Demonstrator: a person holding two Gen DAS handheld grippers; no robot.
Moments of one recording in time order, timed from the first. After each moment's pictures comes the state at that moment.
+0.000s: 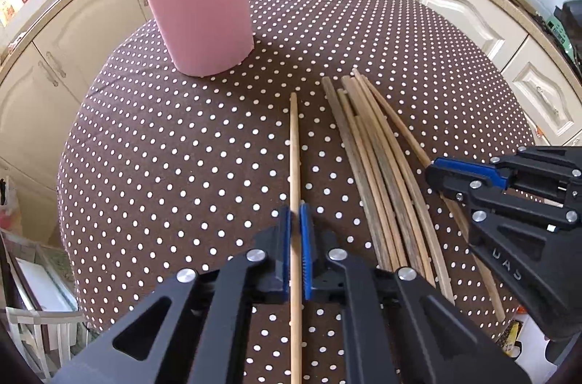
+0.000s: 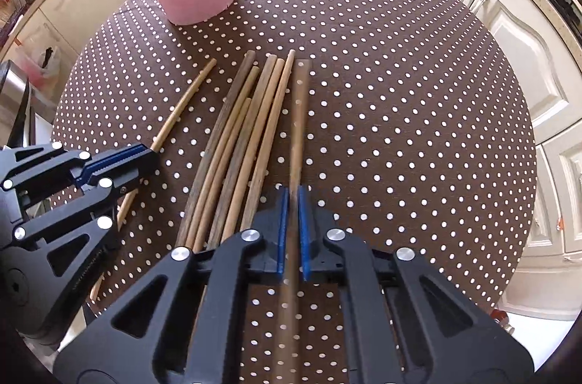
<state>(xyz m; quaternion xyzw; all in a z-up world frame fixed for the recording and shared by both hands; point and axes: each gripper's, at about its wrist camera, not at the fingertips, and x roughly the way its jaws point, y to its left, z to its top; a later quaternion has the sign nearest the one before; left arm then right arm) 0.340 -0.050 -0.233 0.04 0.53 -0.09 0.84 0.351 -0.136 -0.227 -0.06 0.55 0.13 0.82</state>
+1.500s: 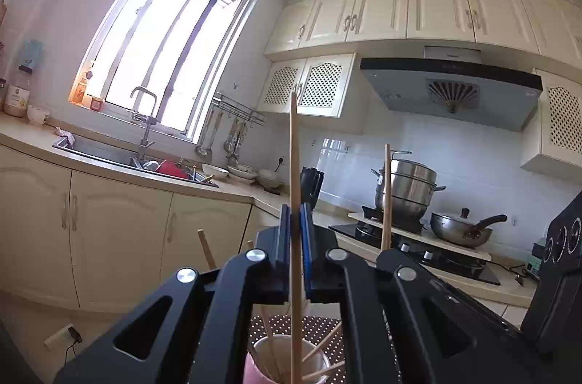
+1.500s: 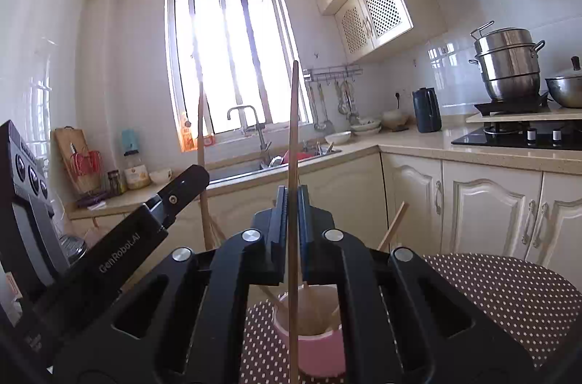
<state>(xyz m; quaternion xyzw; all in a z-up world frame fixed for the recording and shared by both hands) 0.368 0.063 -0.055 -0.14 -0.02 -0.05 0.99 0.386 -0.086 -0.067 0.12 0.04 0.26 0.96</state>
